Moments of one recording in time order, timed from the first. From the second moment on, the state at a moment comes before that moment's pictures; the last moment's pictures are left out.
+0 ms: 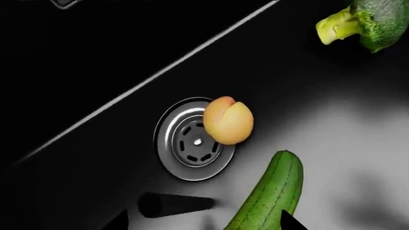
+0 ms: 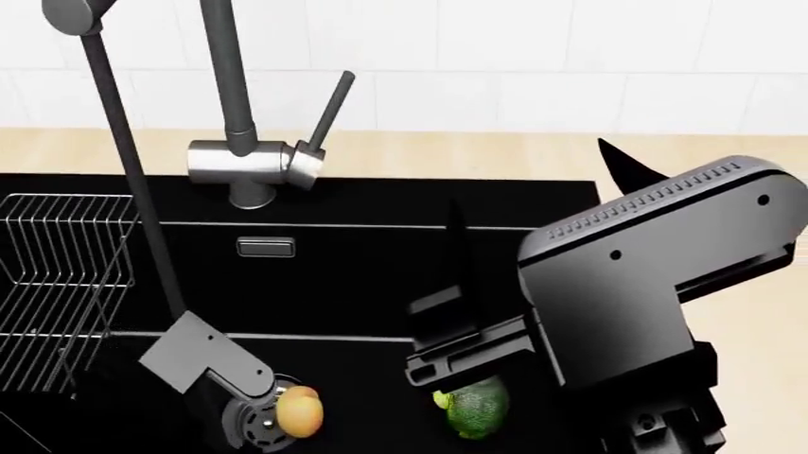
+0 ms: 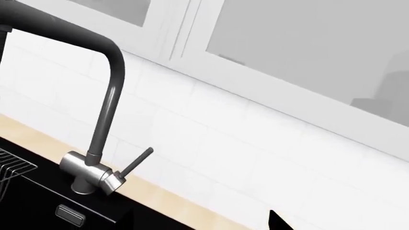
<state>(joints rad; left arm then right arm) -0.82 -0.35 0.65 -0.12 -0.50 -1.21 0.03 0.70 0.50 -0.12 -0.91 0.64 1.26 0.26</state>
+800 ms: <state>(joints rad) -0.95 -0.28 0.90 -0.34 -0.41 -1.16 0.14 0.69 0.49 -0.16 -0.87 0.63 1.18 0.27</state>
